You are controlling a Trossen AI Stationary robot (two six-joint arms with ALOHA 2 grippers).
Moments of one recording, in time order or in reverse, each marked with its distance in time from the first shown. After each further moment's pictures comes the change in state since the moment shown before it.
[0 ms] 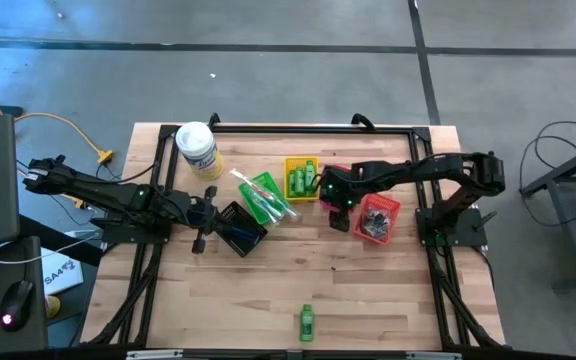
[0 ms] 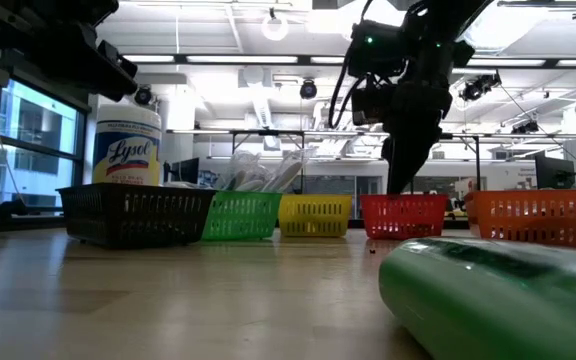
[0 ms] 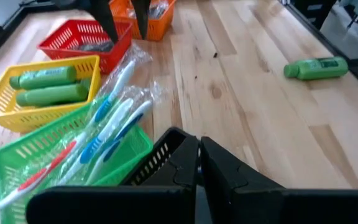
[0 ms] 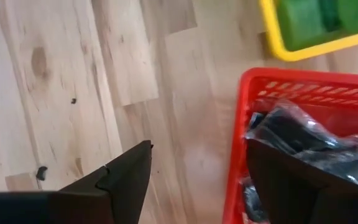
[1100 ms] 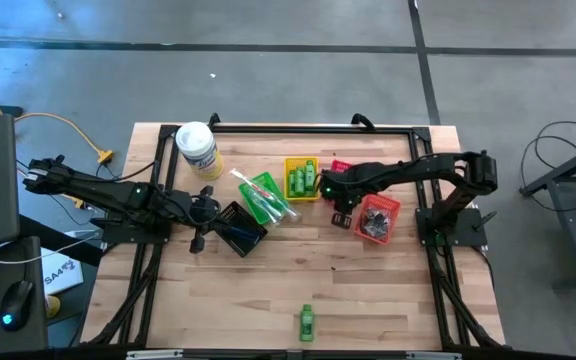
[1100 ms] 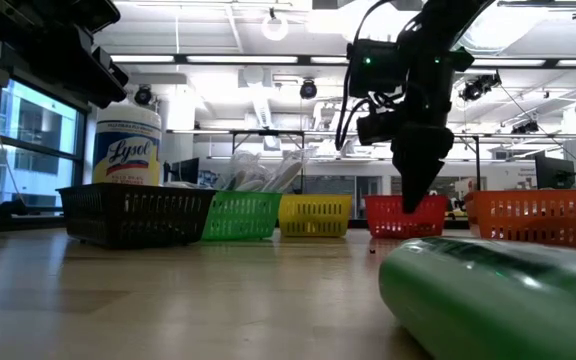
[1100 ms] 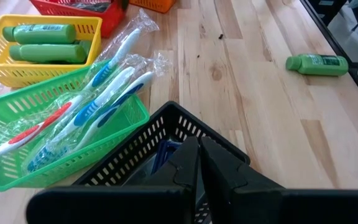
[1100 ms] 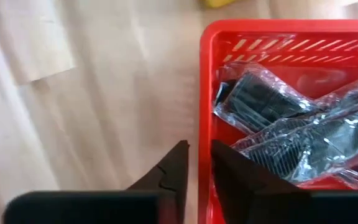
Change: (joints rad) left arm 0.000 -0.007 0.044 -0.148 0.000 -0.153; right arm 0.000 0.051 0.000 -0.083 0.214 0.019
